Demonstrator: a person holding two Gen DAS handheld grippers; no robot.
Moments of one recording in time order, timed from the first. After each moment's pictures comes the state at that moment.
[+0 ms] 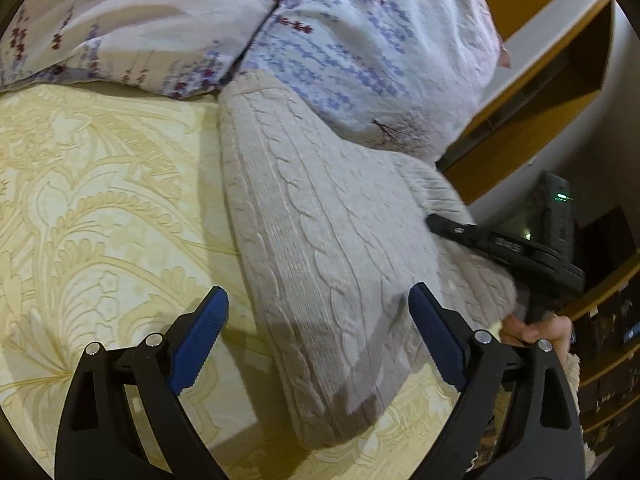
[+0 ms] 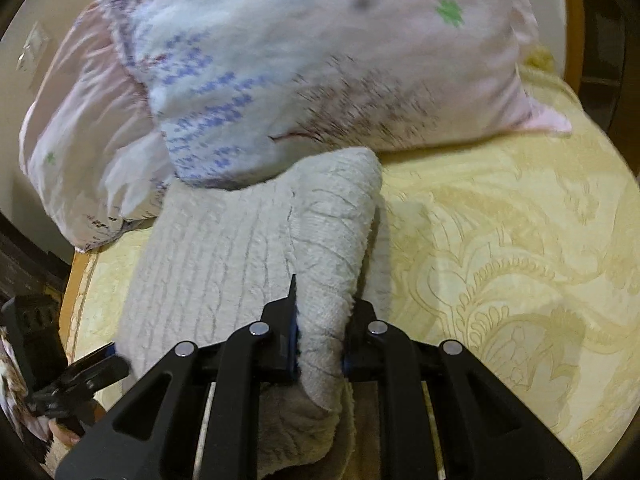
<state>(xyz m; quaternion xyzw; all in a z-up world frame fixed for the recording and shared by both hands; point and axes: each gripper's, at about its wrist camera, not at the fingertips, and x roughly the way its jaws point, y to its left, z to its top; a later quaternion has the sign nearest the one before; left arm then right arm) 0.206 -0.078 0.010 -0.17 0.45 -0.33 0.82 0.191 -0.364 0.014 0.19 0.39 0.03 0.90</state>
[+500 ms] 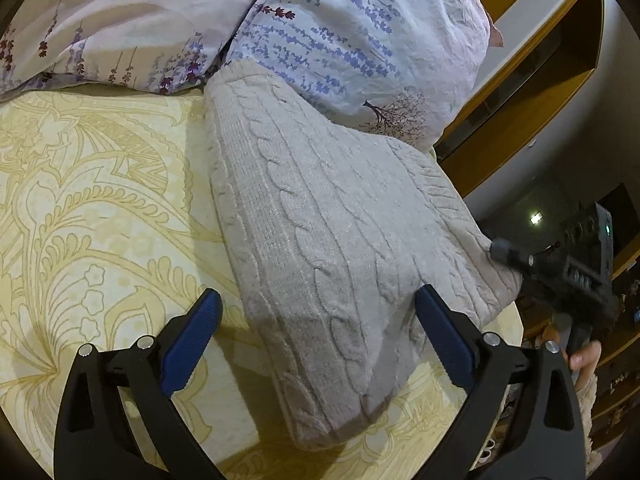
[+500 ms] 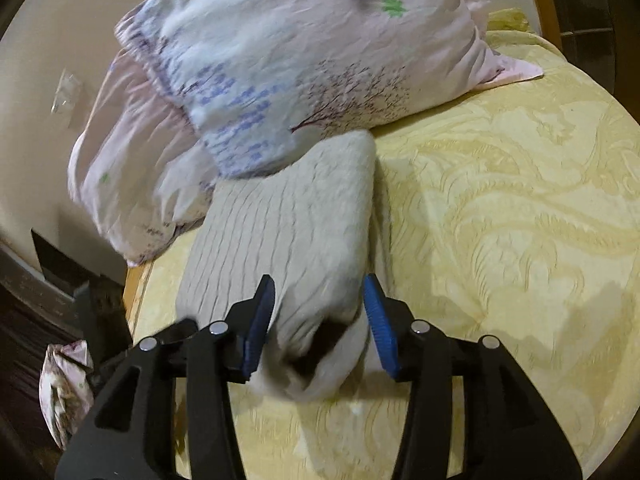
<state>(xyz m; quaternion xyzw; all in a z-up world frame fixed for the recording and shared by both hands) 0.205 -0.088 0.004 -0.14 0.45 -0.33 0.82 0.104 -0.369 0.015 0.25 0.35 0.09 0.90</state>
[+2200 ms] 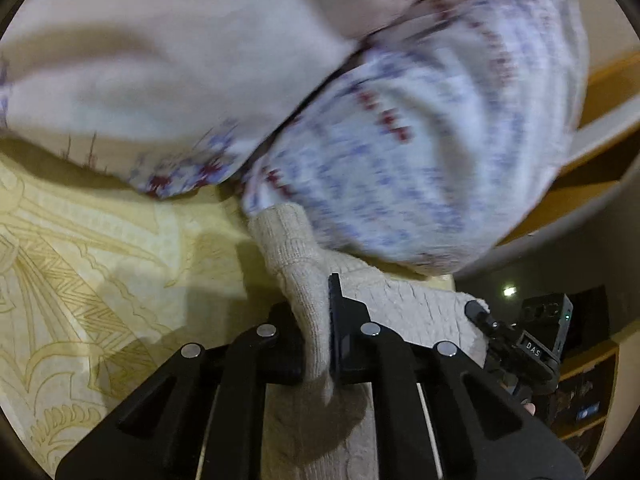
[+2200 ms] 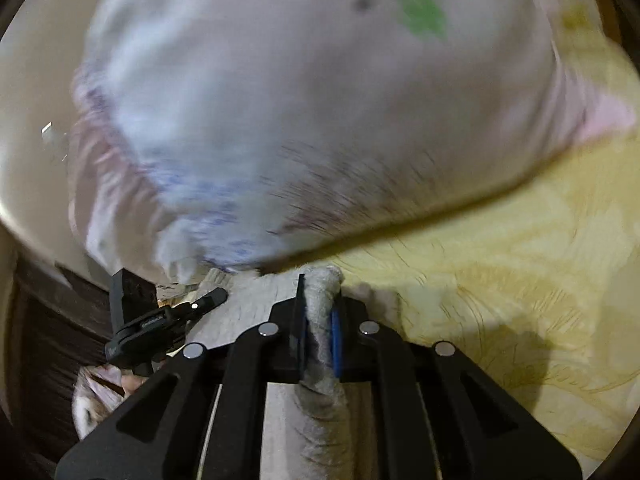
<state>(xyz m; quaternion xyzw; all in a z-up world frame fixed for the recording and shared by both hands) 0.360 -0.079 0.010 -0.28 0.46 -0.29 0.79 0.228 -0.409 0.053 0.27 0.32 0.16 0.89</state>
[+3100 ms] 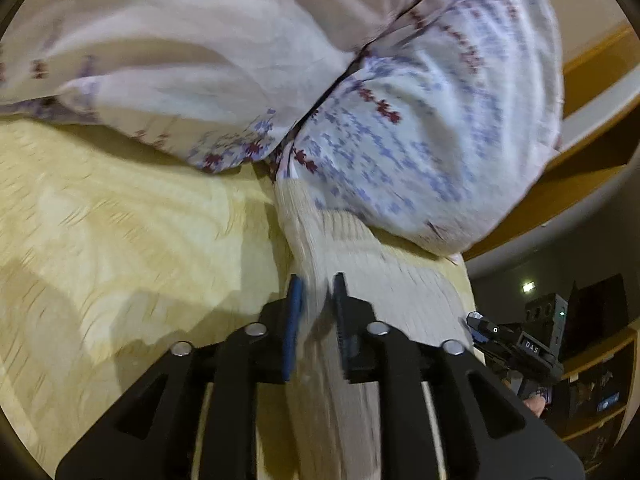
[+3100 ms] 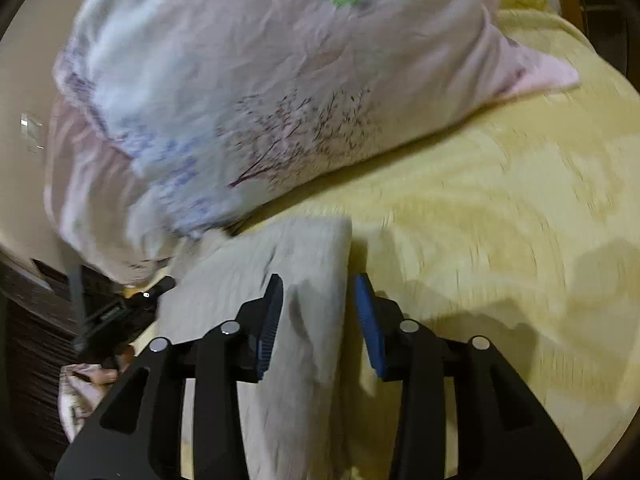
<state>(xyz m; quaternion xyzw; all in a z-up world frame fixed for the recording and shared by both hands) 0.310 -0.064 0.010 -0.26 0.46 -0.27 0.81 0.191 -0.438 0.016 0.30 0.39 0.12 0.86</state>
